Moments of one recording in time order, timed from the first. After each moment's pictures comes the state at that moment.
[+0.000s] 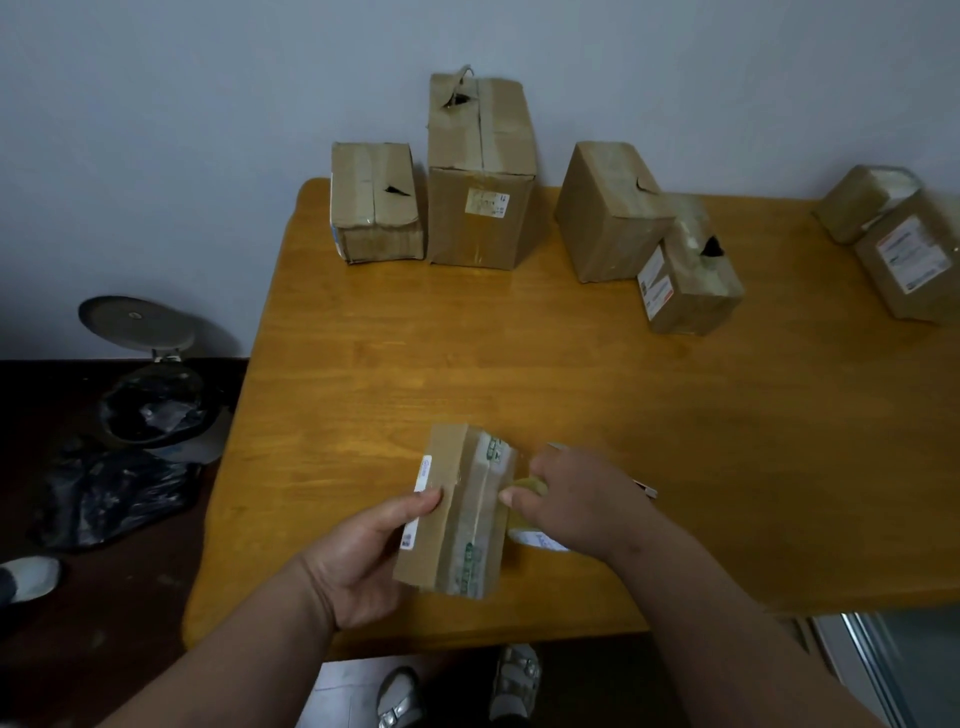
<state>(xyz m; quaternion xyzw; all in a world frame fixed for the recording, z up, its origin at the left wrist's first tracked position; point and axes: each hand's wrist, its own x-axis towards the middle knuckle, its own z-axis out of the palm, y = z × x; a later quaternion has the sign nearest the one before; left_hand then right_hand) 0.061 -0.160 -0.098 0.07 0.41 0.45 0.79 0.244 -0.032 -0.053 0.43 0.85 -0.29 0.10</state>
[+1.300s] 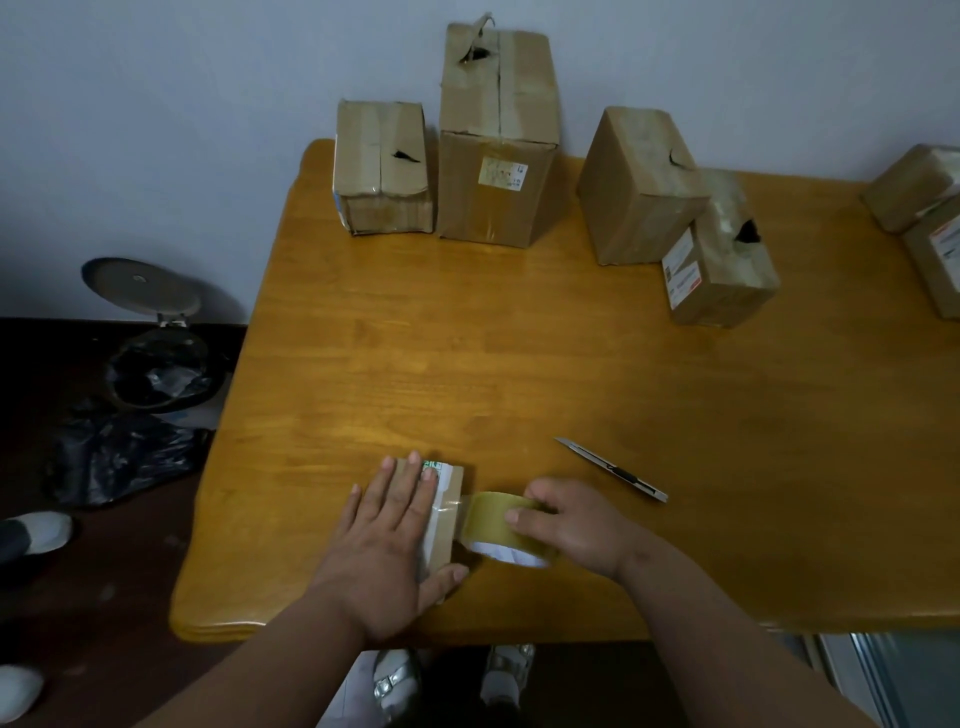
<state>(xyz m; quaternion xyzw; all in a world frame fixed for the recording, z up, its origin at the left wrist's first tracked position) 0.074 -0.172 -0.166 0.61 0.76 -0.04 0.23 0.260 -0.020 -0.103 0.42 0.73 -0.53 0.11</state>
